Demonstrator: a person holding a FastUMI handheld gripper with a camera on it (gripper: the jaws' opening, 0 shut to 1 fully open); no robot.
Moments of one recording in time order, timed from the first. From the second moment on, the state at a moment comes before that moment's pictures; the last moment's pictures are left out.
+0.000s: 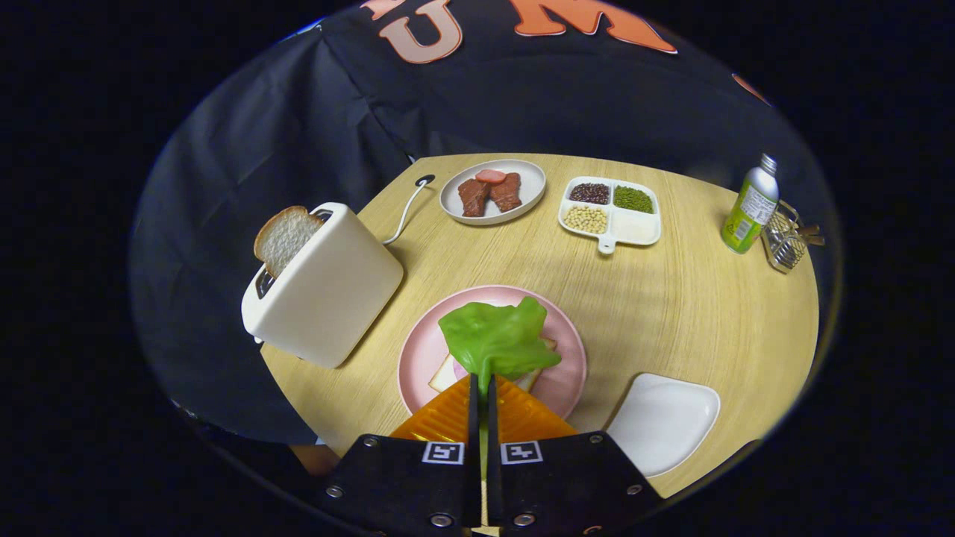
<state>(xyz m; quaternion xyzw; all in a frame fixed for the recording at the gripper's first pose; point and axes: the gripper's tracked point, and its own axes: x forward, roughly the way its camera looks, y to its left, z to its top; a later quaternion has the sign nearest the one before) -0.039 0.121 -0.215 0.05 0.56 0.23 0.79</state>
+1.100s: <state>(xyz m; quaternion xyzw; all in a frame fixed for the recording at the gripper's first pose) -0.021 0.135 -0.273 -0.04 0.57 0.21 0.79</state>
